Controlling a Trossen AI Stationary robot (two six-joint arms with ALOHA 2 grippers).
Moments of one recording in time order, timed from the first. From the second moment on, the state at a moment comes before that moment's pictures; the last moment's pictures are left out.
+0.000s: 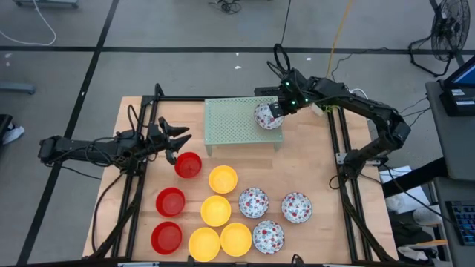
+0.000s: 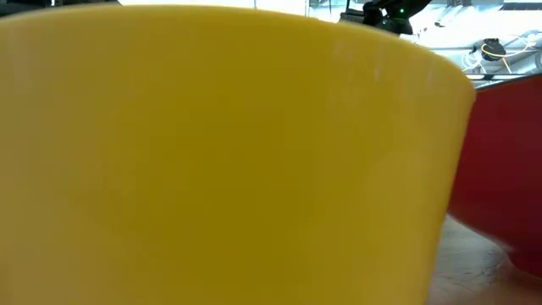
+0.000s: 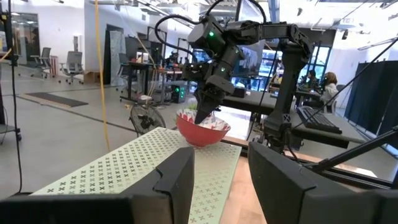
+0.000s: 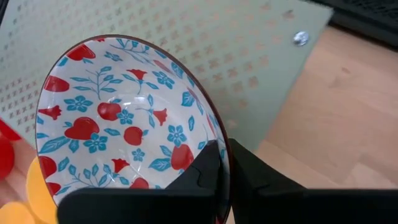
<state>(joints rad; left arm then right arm) 0.02 0.49 0.23 0.41 -0.32 -0.09 -0.63 1.51 1.32 -0.86 -0.17 0.50</state>
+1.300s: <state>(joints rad) 0.02 0.49 0.24 0.41 -0.32 -0.05 -0.67 1.28 1.32 -0.84 -0.05 0.24</state>
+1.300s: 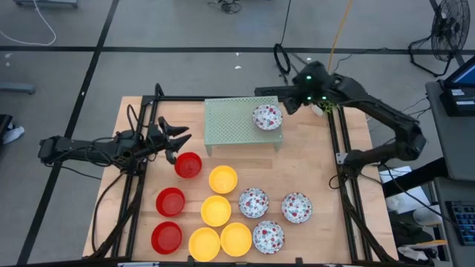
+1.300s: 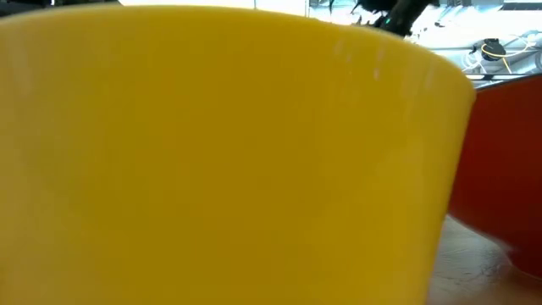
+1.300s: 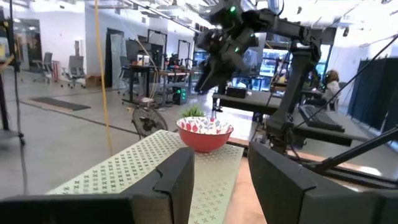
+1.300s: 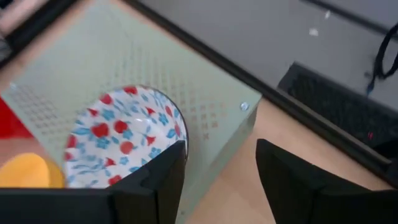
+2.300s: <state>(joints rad) -0.30 1.03 0.73 -0.73 -0.14 -0.46 -0.38 1.04 1.32 -0.79 -0.05 0.22</state>
